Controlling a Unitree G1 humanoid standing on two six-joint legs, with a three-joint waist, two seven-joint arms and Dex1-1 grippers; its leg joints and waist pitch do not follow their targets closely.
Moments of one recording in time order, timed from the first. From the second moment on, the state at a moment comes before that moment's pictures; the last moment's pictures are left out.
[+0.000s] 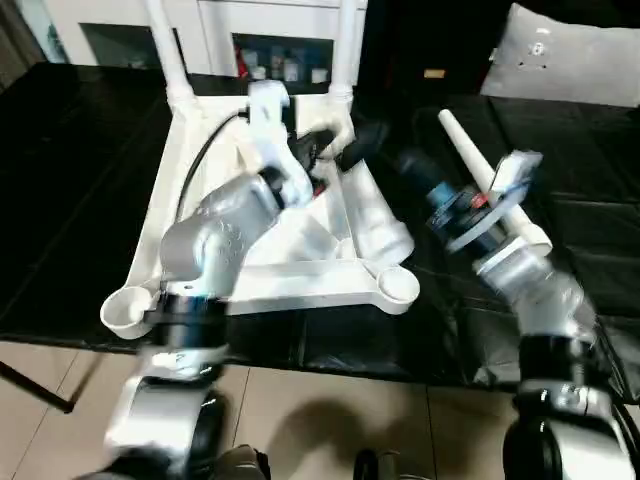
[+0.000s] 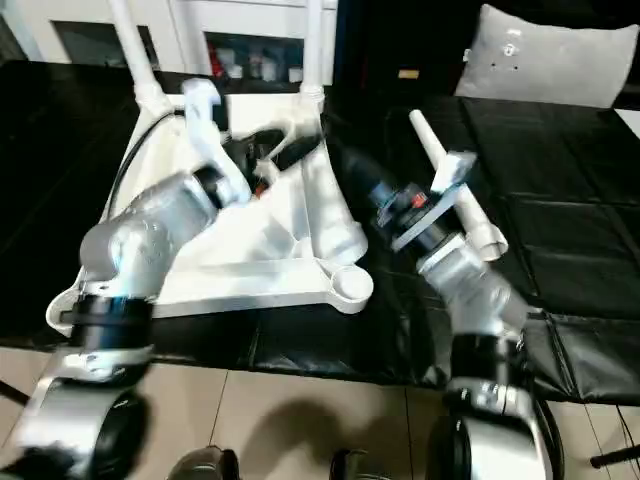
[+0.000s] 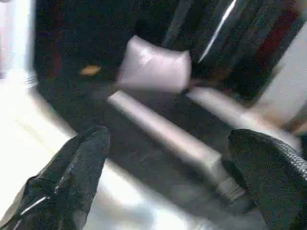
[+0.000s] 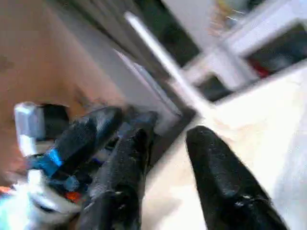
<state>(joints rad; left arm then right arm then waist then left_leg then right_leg) -0.73 0.10 0.06 0.22 -0.36 0.57 -0.47 -0.56 -0.13 -0.36 0.38 0.65 0.57 0.82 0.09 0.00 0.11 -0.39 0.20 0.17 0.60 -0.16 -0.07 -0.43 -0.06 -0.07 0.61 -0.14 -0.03</state>
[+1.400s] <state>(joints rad) -0.55 0.39 -0.22 0.11 -0.14 0.41 -0.74 -0.63 -0.59 0.27 0.25 0.06 0.16 1.07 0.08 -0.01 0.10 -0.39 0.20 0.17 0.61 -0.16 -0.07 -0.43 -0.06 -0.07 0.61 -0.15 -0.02</state>
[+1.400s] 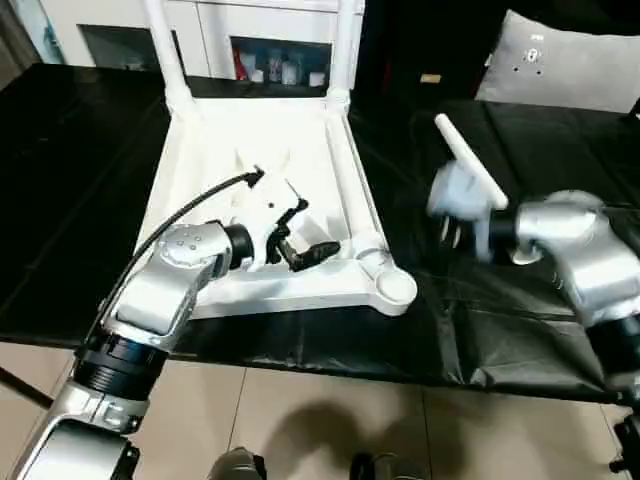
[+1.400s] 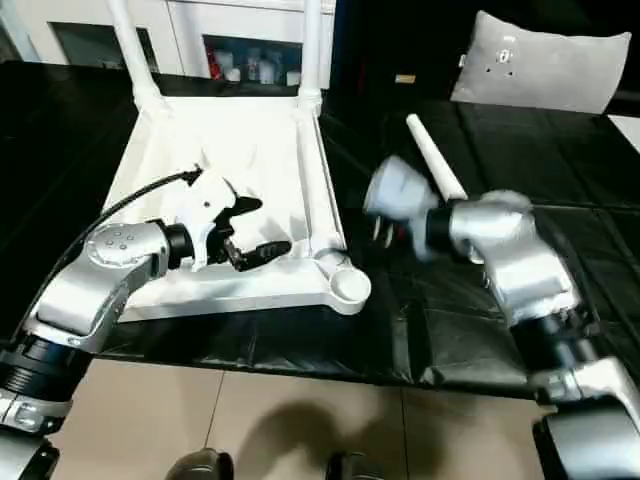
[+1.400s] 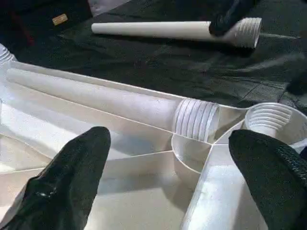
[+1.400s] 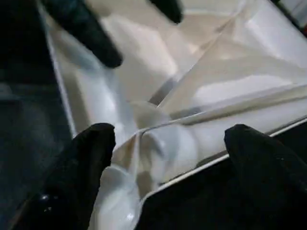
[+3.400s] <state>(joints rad) -0.54 0.43 -0.25 0.10 -0.10 0.46 -0.81 -0.70 -0.40 0.40 0.69 -0.44 -0.19 0.27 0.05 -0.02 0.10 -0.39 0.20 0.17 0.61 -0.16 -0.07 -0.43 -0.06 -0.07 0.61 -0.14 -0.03</state>
